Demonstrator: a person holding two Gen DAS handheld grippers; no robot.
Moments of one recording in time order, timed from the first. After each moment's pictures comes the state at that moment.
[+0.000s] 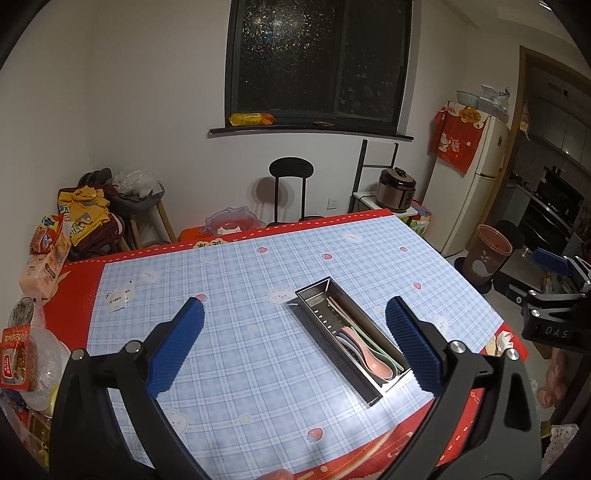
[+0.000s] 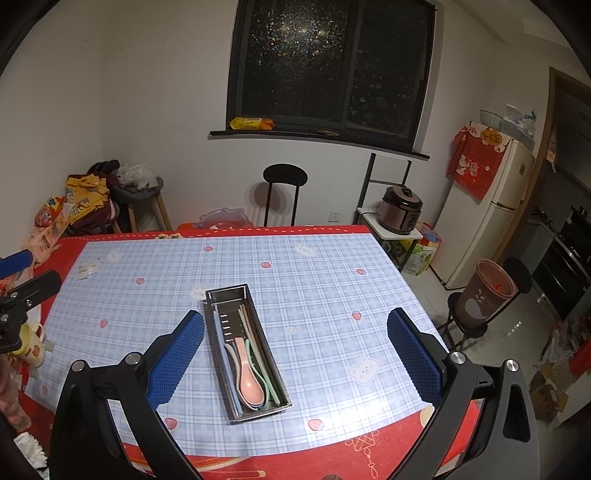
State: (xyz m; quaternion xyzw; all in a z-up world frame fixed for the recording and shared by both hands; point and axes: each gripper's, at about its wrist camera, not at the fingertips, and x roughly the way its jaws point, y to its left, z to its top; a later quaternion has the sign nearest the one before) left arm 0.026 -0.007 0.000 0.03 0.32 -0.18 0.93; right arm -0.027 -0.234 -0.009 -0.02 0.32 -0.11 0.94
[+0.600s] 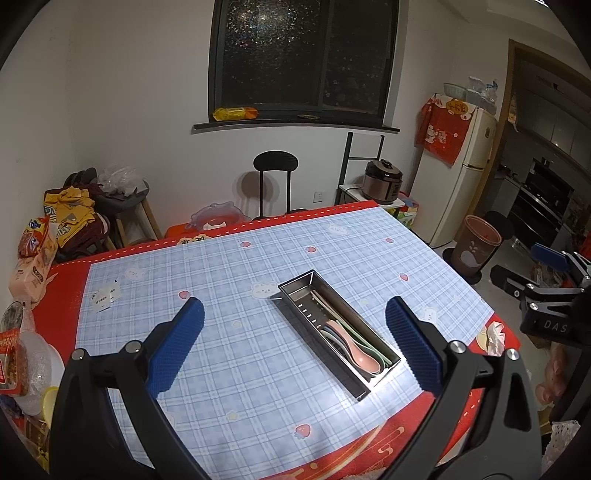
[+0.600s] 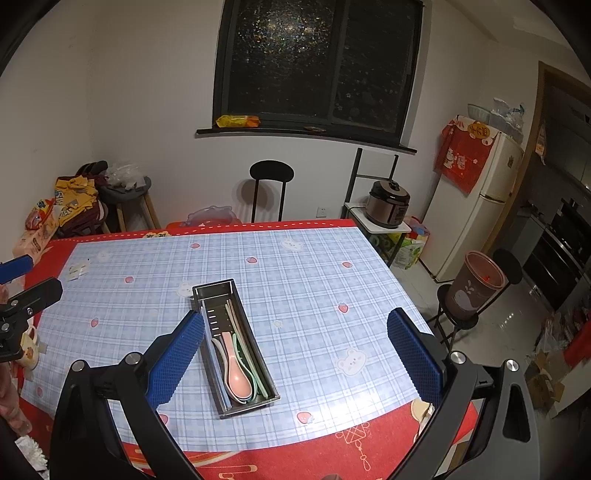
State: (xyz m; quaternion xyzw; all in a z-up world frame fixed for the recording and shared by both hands) left arm 0.025 -0.025 -0.006 0.03 0.32 -0.21 0.92; right arm -0.037 -0.246 -0.012 -0.01 0.32 -0.13 0.94
